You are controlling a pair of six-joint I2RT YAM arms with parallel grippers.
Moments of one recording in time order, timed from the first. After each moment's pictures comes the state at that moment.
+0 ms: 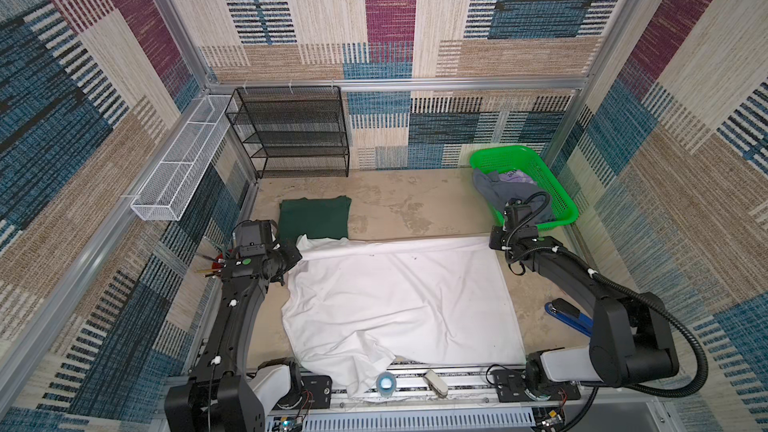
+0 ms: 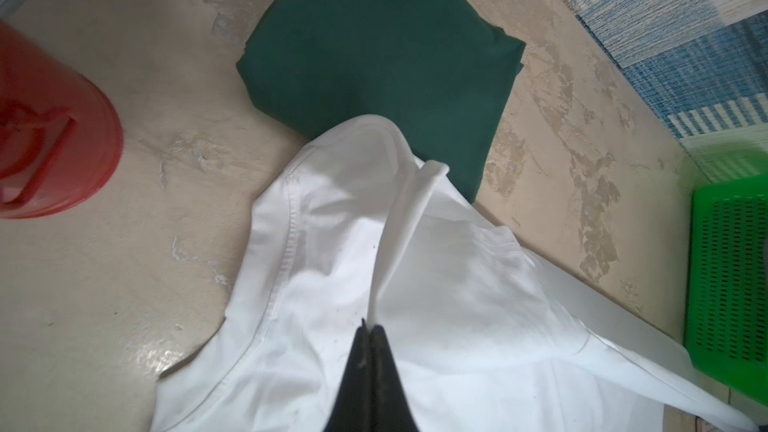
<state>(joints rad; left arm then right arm) 0.14 1.08 0.84 -0.67 0.14 -0.53 0.13 1.38 0.83 -0.30 0.21 0.29</state>
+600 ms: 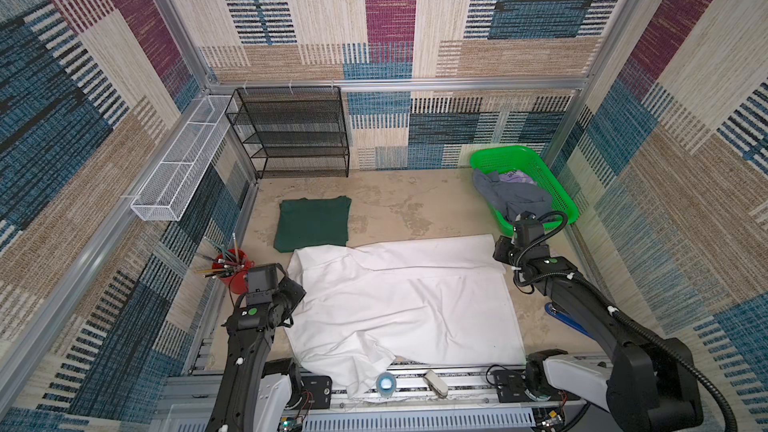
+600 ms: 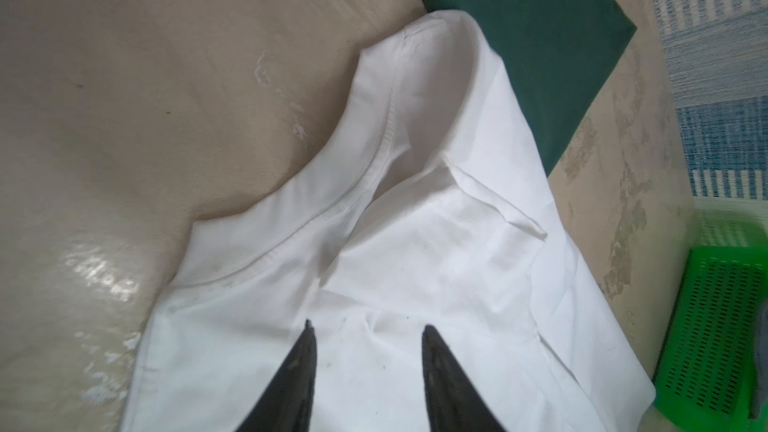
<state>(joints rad) 0.13 0.81 0.52 -0.66 0.14 -0.80 0.15 1.18 0.71 -0.32 0.16 0.44</state>
